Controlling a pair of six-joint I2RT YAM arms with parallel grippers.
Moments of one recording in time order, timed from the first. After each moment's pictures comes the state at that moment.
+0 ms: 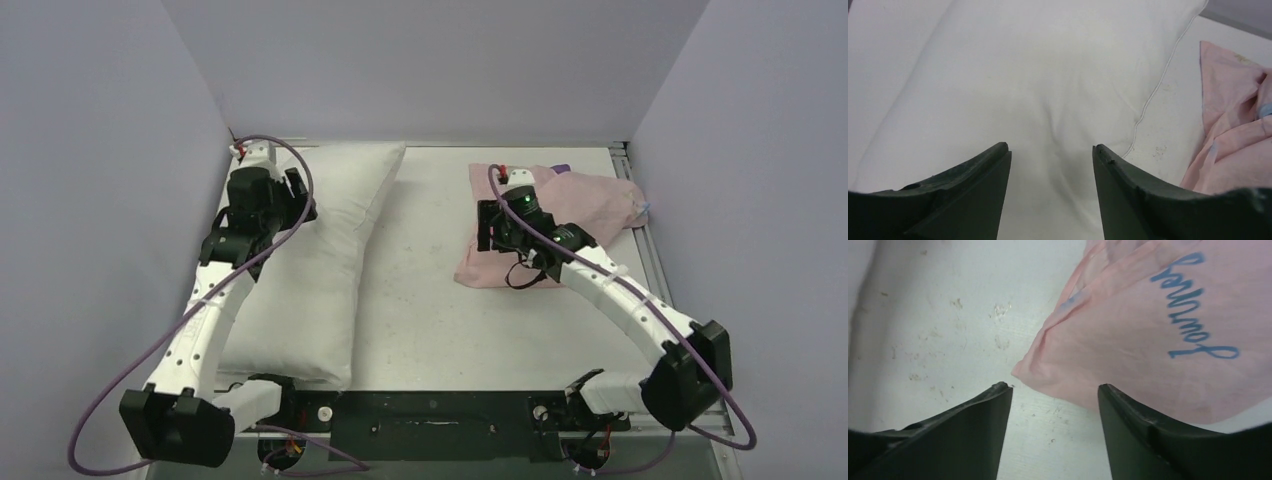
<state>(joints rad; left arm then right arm) -0.13 1.18 1.12 -0.47 -0.10 -0.38 0.56 1.36 1.08 -0.50 0.18 0.33</state>
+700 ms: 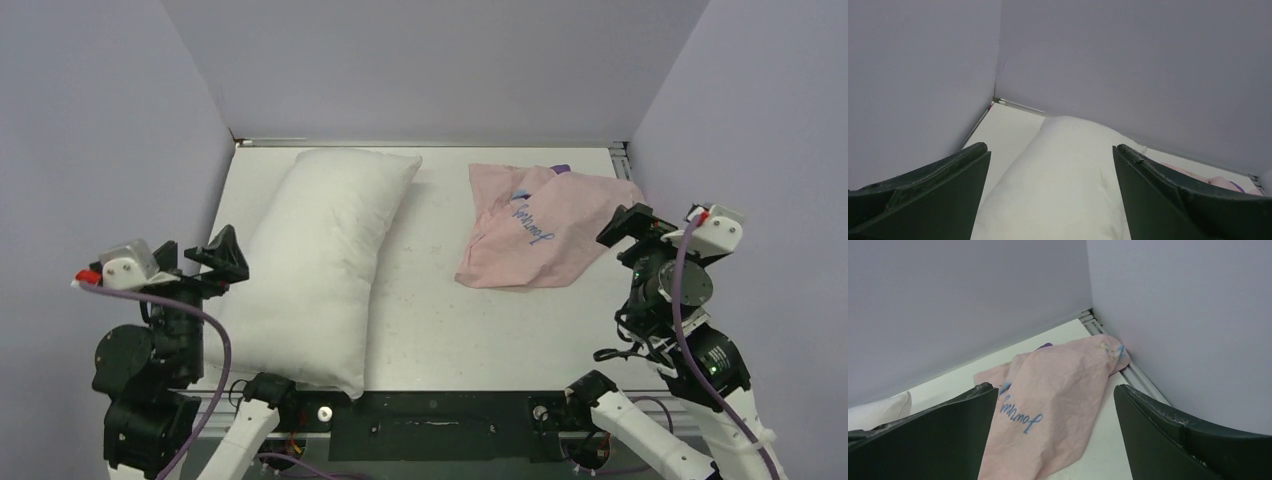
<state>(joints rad) -0.28 0.45 1.16 -0.56 -0.43 -0.20 0.55 0.63 1.14 -0.55 0.87 0.22</state>
